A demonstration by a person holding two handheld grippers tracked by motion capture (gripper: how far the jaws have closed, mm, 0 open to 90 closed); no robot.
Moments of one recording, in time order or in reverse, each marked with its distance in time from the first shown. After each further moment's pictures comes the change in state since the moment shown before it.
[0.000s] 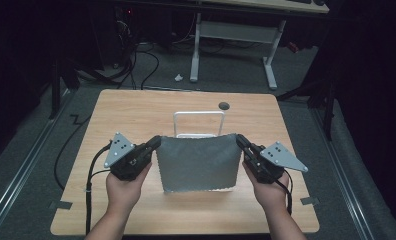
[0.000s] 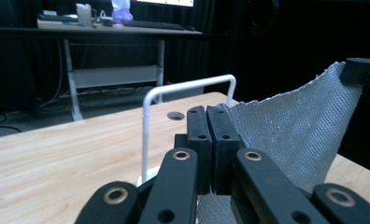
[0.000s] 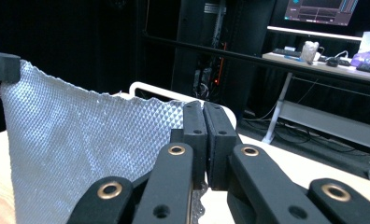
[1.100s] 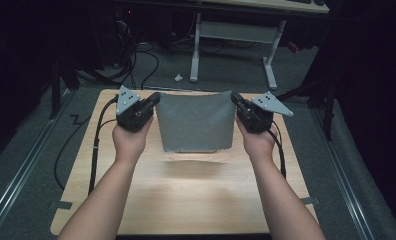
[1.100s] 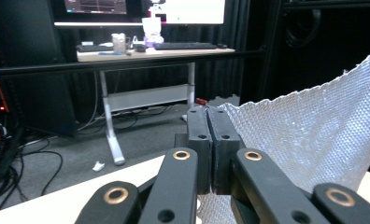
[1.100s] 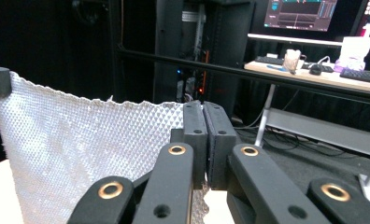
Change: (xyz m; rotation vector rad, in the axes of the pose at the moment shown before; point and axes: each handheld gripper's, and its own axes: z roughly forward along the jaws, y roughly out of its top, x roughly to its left) left arm 0.062 0.050 0.084 -0.039 0.115 0.062; right arm -0.048 0.047 0.098 -0.011 -0.068 0.051
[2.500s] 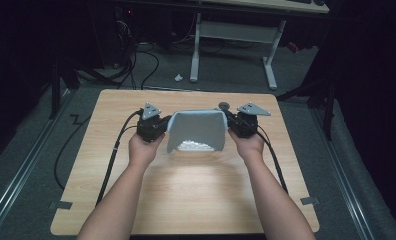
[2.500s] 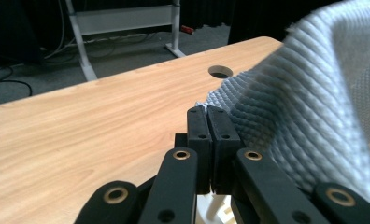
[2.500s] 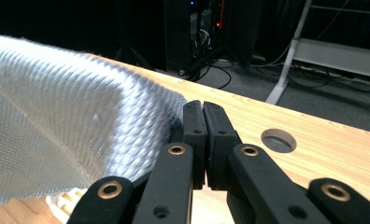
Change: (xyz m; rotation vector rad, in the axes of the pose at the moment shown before) left arm -0.003 -0.086 0.053 0.296 -0.094 -0.041; right arm -0.020 -0.087 0.053 0.245 0.072 0.068
